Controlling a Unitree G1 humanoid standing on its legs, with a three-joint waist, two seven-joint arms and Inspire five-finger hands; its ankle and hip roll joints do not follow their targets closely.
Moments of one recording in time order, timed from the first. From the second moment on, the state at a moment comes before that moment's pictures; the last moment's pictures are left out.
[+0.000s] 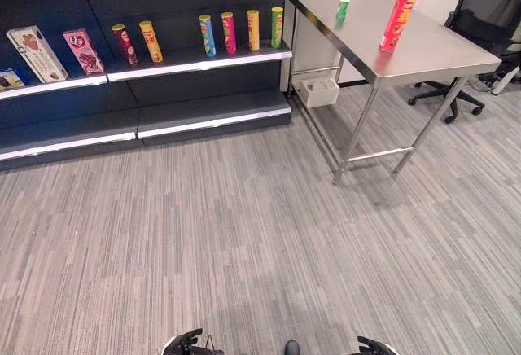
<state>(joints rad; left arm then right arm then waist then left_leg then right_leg) 0.03 0.22 -0.15 1.13 -0.24 -0.03 -0.01 0.04 -0.27 0.13 1.12 0.23 0.00 -0.04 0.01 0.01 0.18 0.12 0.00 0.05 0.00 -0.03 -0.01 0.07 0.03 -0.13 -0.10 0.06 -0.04</state>
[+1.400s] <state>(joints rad) -0.03 0.27 -0.12 1.16 -0.23 -0.06 0.01 -0.02 -0.30 0.14 1.05 0.22 -0.01 -0.05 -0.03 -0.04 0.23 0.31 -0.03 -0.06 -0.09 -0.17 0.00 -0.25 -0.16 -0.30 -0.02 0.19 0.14</state>
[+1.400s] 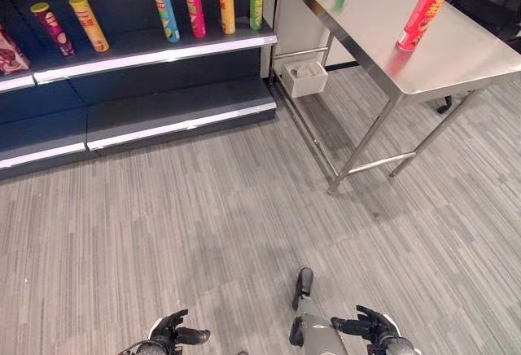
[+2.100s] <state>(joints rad) -0.03 0.25 -0.14 1.07 -0.27 -0.06 0.01 -0.02 -0.35 0.21 1.05 0.22 -0.02 -0.06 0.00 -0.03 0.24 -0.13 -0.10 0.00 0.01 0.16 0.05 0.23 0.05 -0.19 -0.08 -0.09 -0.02</state>
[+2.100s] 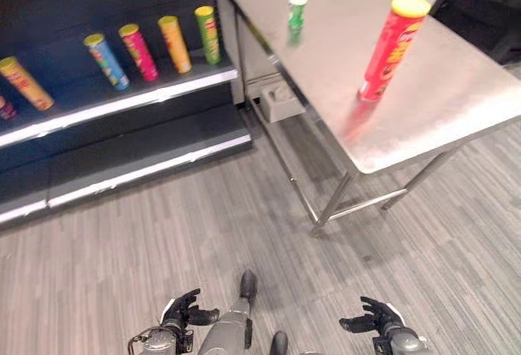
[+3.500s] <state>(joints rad) 0.12 0.25 -0.10 1.04 -0.22 -0.05 -0.02 0.13 -0.84 -0.43 0.31 0.38 -0.06 -0.18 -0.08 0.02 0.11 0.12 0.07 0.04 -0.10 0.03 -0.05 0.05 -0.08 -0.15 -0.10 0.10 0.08</state>
